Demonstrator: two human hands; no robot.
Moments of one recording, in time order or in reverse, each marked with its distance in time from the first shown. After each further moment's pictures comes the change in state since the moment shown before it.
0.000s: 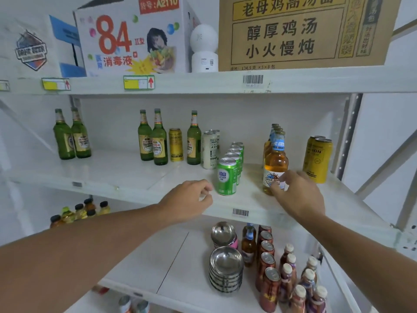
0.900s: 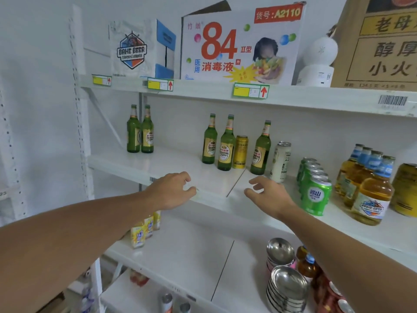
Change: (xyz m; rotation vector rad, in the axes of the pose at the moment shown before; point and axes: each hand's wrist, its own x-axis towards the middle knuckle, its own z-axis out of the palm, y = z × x) left_hand -0.072 -0.245 -0.149 0.149 0.076 -0.273; right_hand -0.024 -0.271 0.133 0.152 -0.418 -0.201
